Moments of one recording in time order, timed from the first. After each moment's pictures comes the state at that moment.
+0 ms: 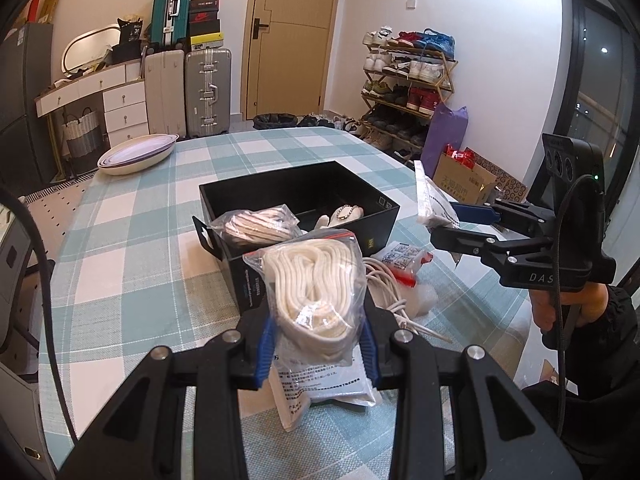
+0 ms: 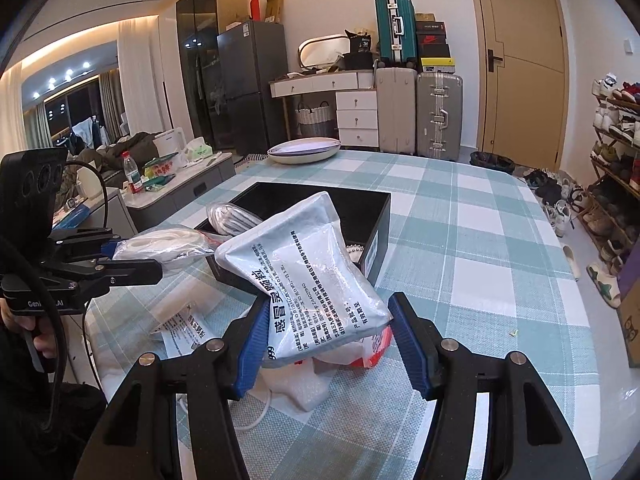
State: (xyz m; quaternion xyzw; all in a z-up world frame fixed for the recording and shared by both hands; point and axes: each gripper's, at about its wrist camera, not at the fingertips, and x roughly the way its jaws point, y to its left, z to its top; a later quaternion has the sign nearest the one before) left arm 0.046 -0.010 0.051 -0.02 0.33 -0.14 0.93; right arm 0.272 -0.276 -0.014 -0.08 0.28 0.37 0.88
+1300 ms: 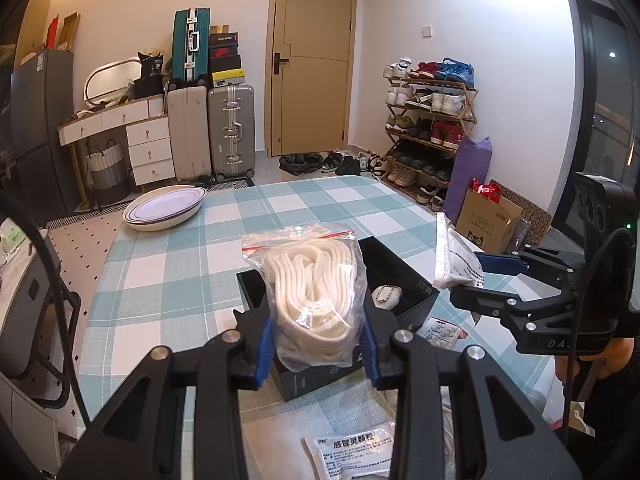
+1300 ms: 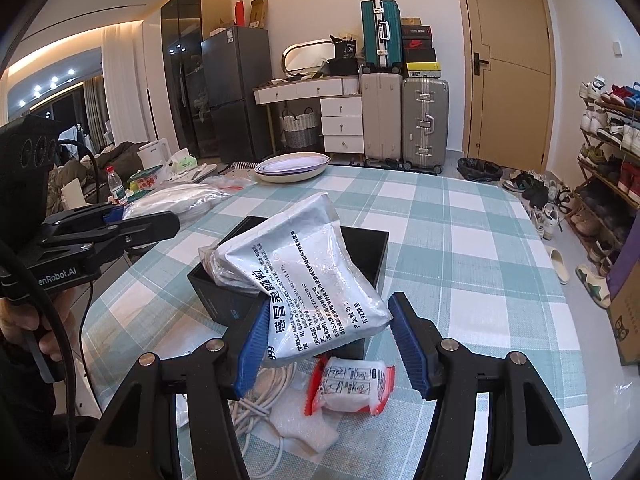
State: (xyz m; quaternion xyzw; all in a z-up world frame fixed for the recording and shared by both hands) left arm 0.089 0.000 0.091 -0.01 0.28 -0.09 0.96; right arm 0.289 -0.247 0.018 -0.08 0.28 0.34 0.90
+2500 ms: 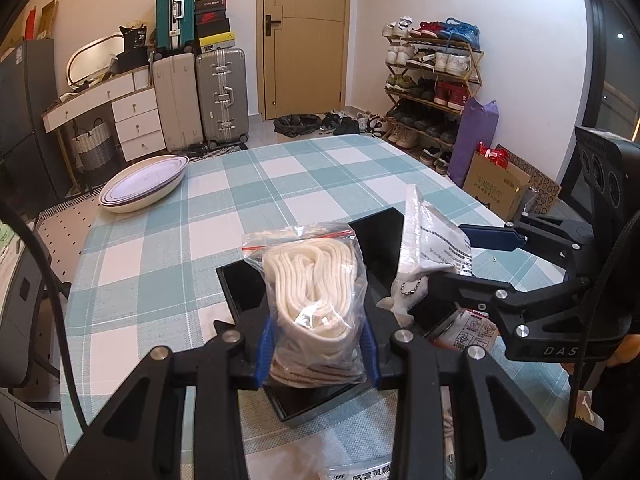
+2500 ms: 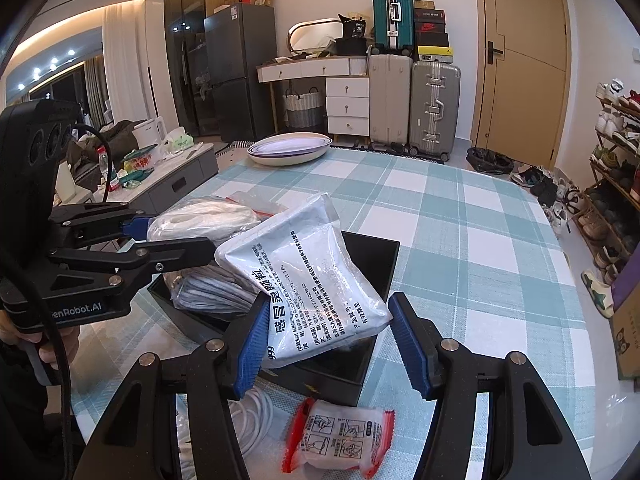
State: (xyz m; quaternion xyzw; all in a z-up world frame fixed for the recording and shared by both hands) left arm 0.157 -0.010 0.059 0.01 0.35 -0.10 0.93; right arm 0.342 -0.209 0.000 -0.11 0.31 0.34 0.88
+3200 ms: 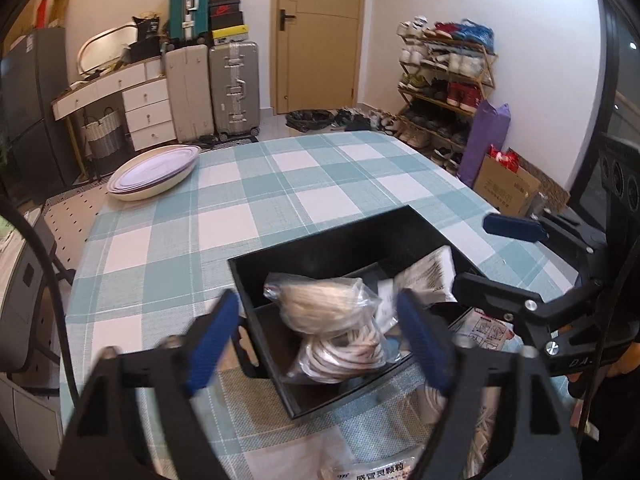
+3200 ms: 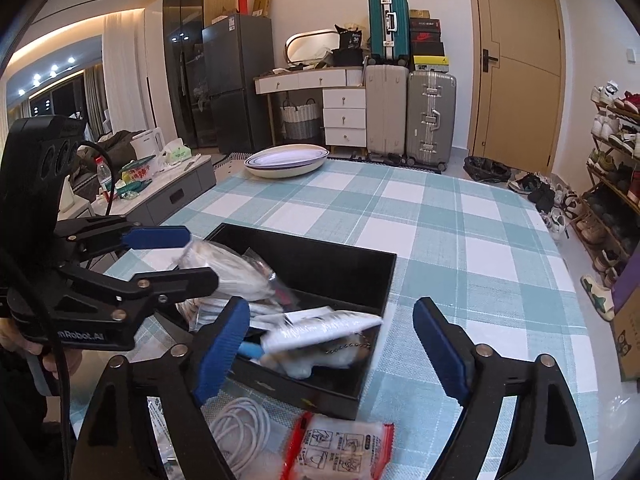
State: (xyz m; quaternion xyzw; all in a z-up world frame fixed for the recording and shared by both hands) left arm 0.152 -0.001 0.058 -0.01 0.35 -0.07 0.94; right arm 0.346 -0.214 0.001 -0.09 0.29 0.33 0.89
